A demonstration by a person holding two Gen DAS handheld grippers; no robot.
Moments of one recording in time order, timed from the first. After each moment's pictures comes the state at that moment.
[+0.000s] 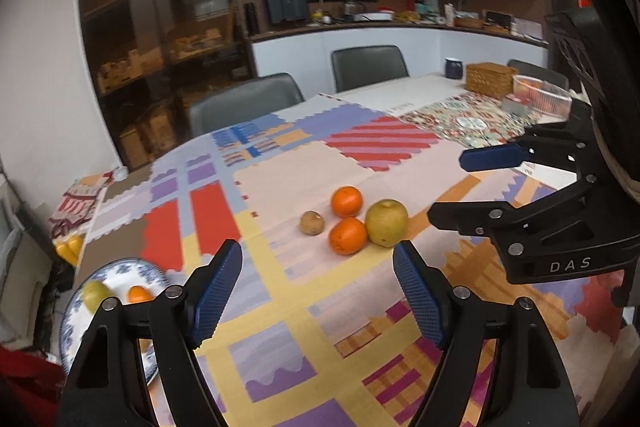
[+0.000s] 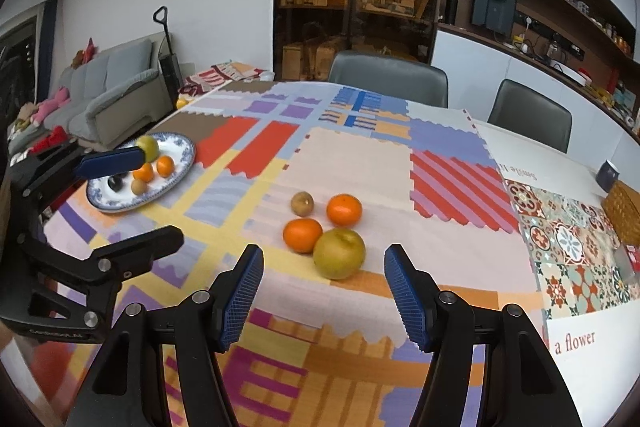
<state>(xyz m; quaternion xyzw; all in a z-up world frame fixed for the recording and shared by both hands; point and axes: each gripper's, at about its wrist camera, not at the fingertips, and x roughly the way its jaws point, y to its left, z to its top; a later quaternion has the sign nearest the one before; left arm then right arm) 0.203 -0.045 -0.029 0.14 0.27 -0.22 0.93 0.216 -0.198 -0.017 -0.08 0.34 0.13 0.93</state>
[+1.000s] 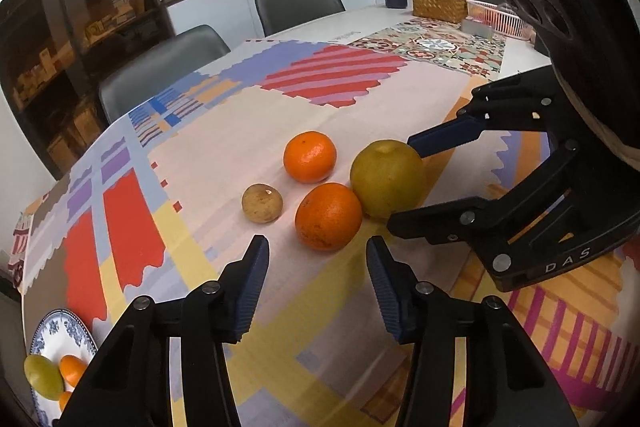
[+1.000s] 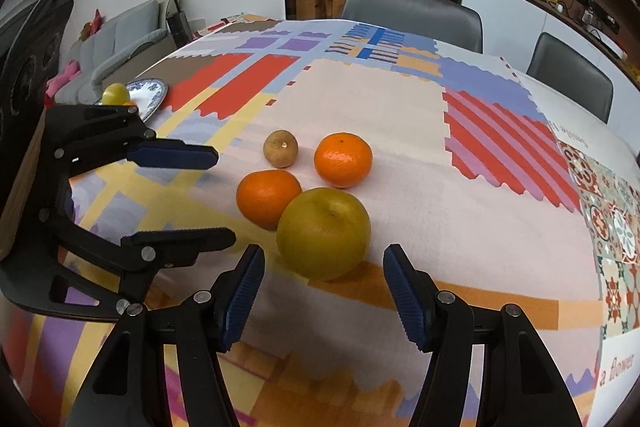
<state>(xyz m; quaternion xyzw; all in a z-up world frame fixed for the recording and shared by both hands) 0.281 -0.079 -0.098 0.21 0.34 -0.32 0.86 0.289 -0.206 -0.096 -0.08 0.42 0.17 0.89</state>
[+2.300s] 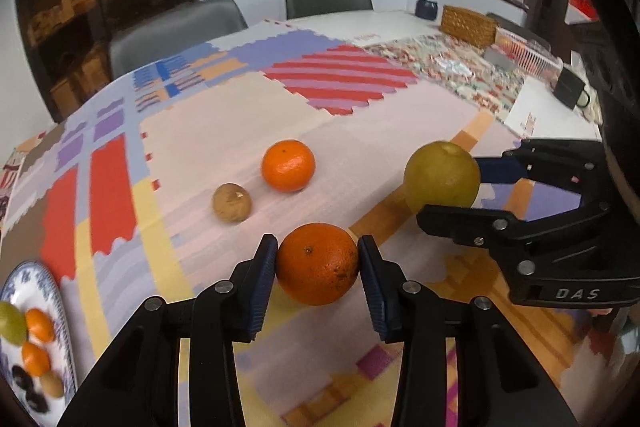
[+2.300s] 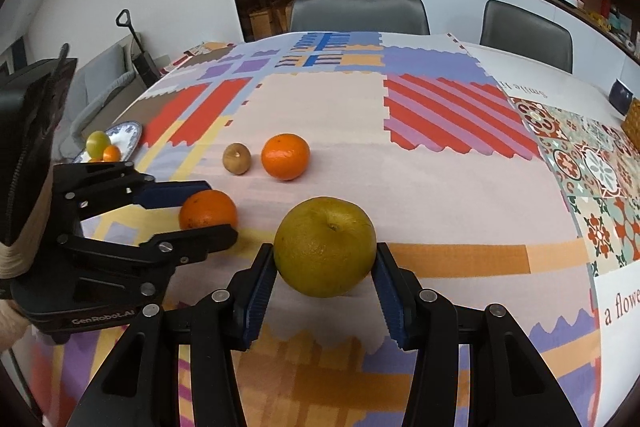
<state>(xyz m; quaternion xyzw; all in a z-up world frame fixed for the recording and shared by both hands) 0.279 -0.097 -0.083 0.12 0.40 -0.29 0.86 0.267 -0.249 -0.082 0.00 0.41 0.11 0.90</state>
